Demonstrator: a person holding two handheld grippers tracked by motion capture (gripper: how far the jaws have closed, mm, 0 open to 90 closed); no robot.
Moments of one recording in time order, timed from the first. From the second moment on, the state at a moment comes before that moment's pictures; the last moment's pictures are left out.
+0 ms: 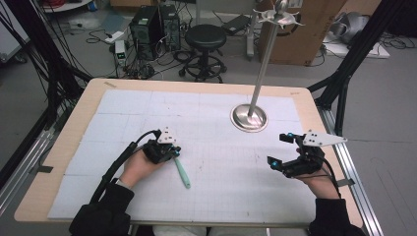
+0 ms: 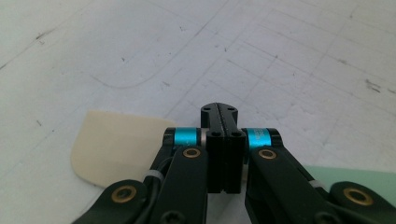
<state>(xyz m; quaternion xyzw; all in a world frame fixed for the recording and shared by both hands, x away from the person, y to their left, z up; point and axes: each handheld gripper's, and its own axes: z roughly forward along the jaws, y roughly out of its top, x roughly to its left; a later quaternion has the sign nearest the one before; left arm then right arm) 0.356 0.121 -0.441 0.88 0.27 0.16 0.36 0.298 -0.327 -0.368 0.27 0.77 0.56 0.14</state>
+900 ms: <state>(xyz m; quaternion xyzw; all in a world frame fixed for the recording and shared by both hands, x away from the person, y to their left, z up) 0.300 0.176 -0.430 0.87 0.29 0.10 0.38 0.300 -0.319 -0.373 0.27 0.78 0.54 0.13</state>
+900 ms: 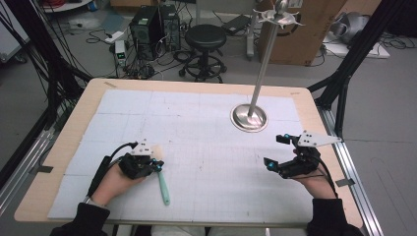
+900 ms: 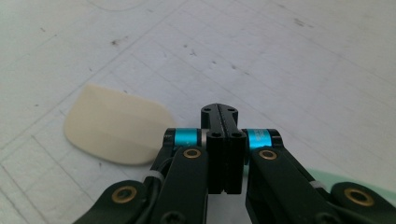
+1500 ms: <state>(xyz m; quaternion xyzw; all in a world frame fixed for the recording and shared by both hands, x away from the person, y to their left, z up) 0.294 0.164 -0.440 0.87 0.29 0.07 0.39 0.301 -0.317 -0.375 0.27 0.79 0.54 0.13</state>
